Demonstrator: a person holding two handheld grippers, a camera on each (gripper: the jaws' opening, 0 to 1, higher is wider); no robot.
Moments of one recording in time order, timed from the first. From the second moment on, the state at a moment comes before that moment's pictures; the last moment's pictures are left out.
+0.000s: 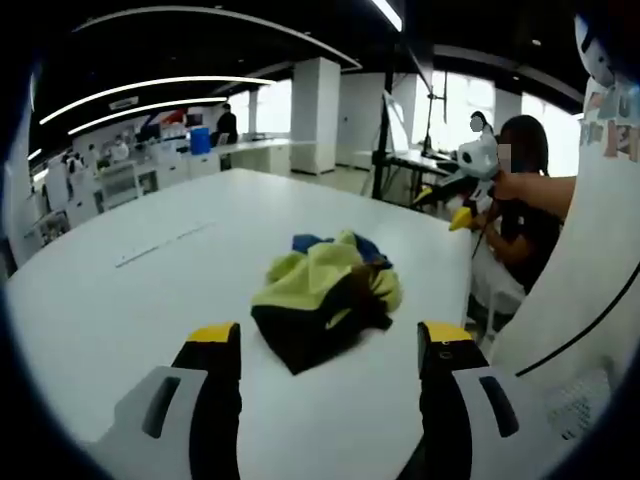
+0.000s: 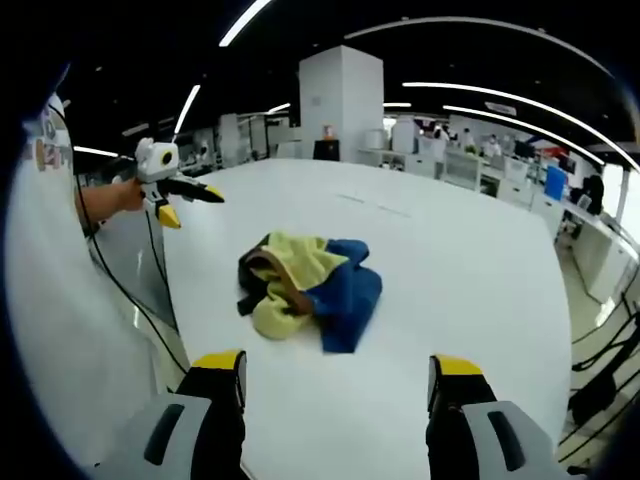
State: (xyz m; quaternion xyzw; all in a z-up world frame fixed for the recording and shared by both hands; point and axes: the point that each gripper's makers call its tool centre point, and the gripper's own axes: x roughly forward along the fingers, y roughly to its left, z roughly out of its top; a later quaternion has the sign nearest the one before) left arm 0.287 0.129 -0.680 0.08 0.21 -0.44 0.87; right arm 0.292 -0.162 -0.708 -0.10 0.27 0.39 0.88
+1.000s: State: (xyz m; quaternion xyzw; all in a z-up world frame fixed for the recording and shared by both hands) left arm 0.282 0.130 -0.683 0.09 0.22 -0.45 0.86; right arm 0.287 -0.163 -0.709 -0.11 0.27 0.39 0.87
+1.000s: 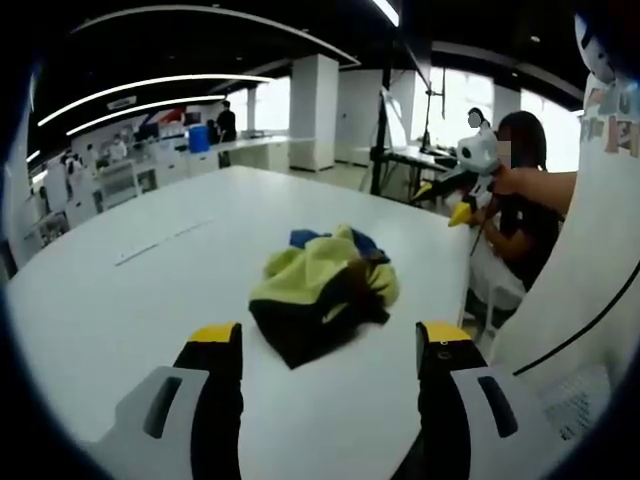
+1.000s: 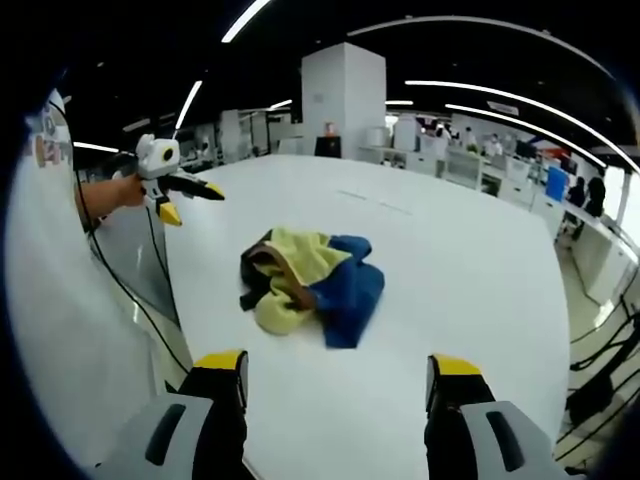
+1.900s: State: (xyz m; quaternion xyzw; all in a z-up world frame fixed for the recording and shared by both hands) left arm 0.289 0.127 -0.685 0.10 0.22 -0.45 0.86; right arm 0.293 -0.160 -0.712 -0.11 0.27 0.40 0.87
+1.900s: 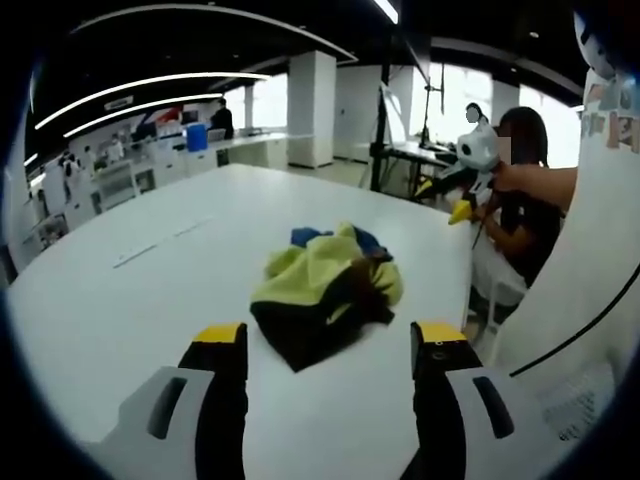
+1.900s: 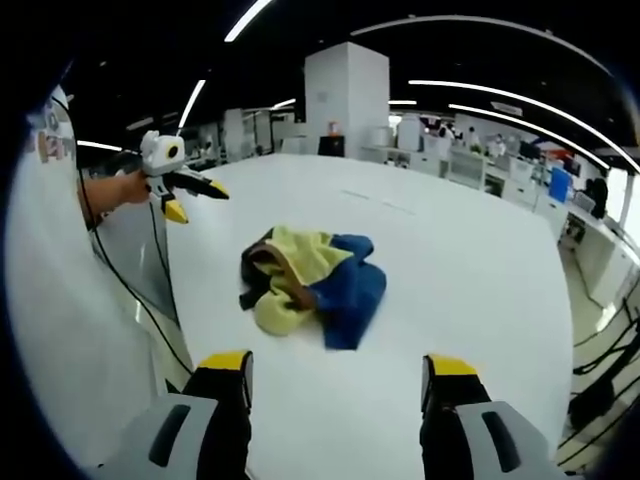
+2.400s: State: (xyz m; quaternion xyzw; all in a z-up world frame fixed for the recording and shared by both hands) left arm 0.295 0.127 -0.686 0.10 0.22 -0.45 0.86; right arm 0.299 -0.151 -0.712 -0.12 0.26 0.41 0.86
